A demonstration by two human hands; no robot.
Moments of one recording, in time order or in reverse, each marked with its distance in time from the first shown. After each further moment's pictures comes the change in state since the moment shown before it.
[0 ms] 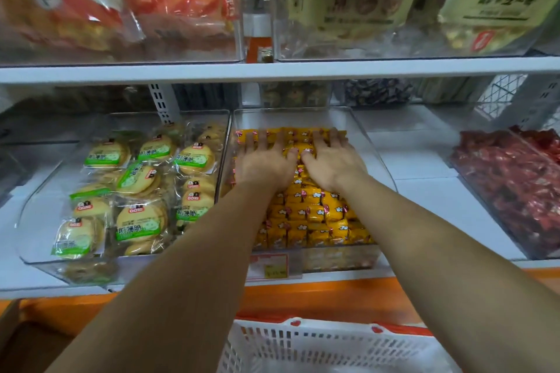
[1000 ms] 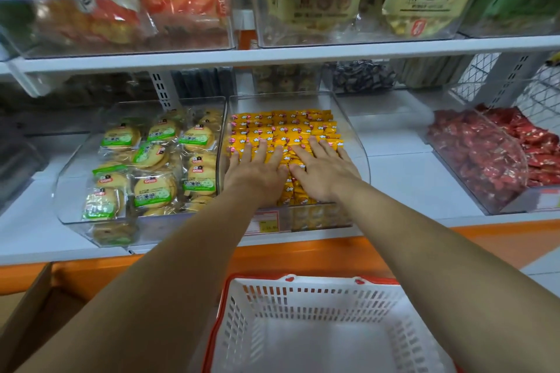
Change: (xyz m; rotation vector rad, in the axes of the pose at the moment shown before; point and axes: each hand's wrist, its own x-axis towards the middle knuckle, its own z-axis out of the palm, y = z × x) left_hand -0.094 -0.002 -0.004 0.163 -0.142 0.098; right_hand -0.092 0.001 0.002 -0.058 -0.123 -0.109
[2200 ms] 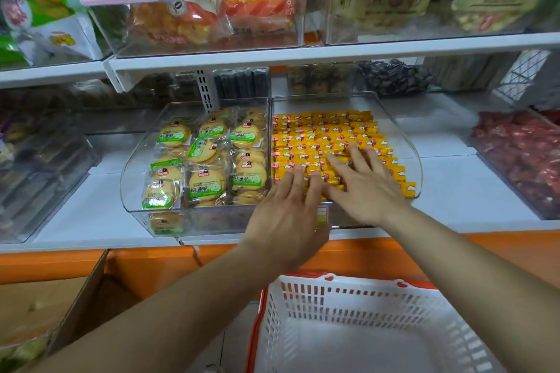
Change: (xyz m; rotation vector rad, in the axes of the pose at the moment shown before) left_hand -0.110 -0.027 0.023 0.035 0.272 0.275; right_hand -0.048 -0.029 0.006 0.053 0.047 0.001
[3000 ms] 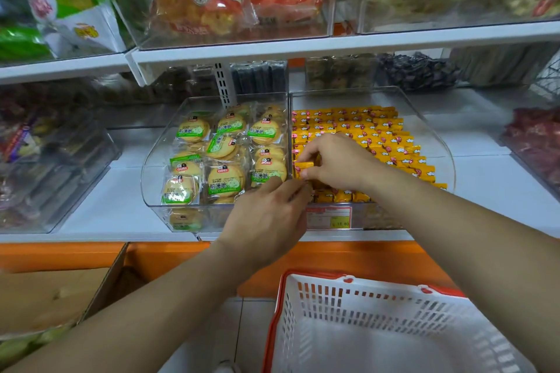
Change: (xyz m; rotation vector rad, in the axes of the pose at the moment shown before) left_hand -0.026 -0.048 -0.018 0.117 0.188 0.086; right_hand 0.044 -0.072 -0.029 0.233 0.077 -0.359
